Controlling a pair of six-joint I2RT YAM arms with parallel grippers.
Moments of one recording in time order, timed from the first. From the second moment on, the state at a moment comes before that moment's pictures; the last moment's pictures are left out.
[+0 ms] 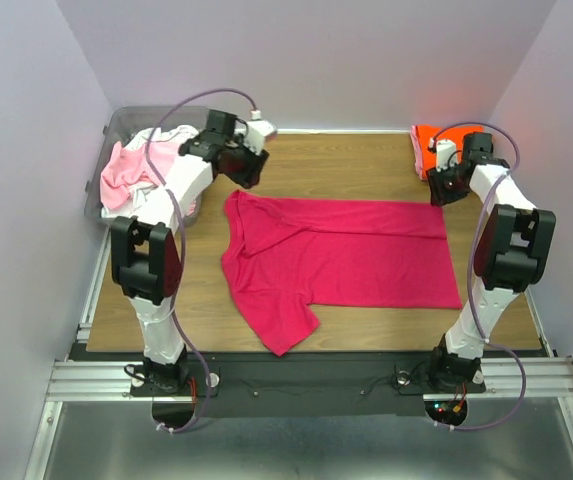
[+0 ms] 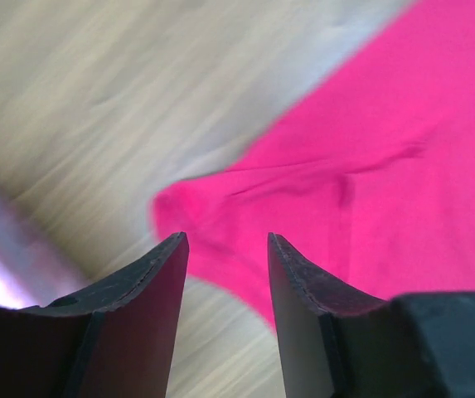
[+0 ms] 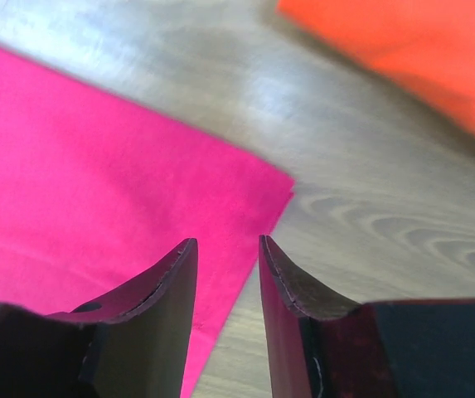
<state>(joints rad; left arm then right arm) -0.28 1.89 1.72 -0.63 0.28 0.37 -0.19 1.94 1.55 -0.63 -0.25 -0.51</state>
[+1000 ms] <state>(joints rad) -0.49 2.12 1.64 -0.58 0.34 0.37 -0.16 1.96 1.52 -0.73 -0.40 -0.51</state>
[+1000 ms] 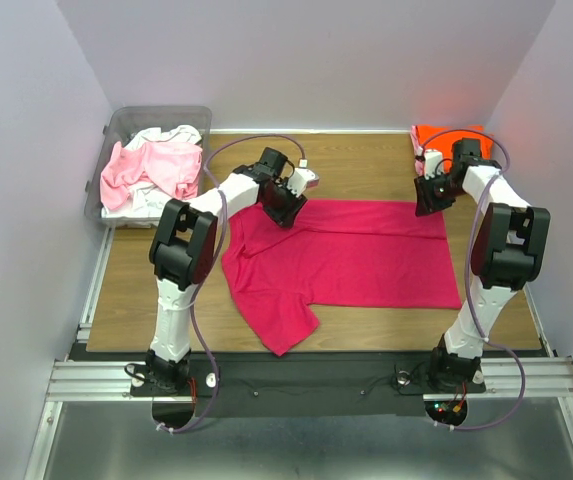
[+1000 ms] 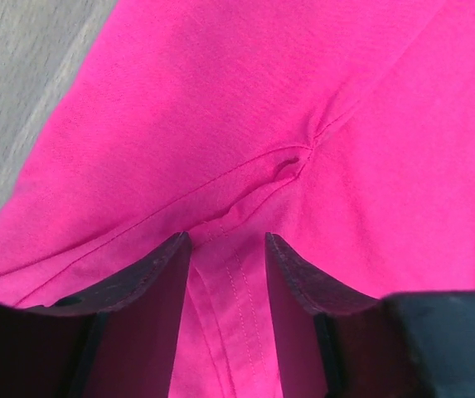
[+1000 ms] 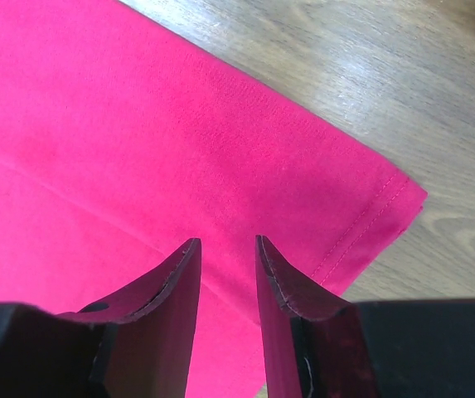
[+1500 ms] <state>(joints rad) -0.54 2.03 1.52 -0.57 0.37 0.37 -0.14 1.95 1.52 -0.76 -0.41 -0.52</state>
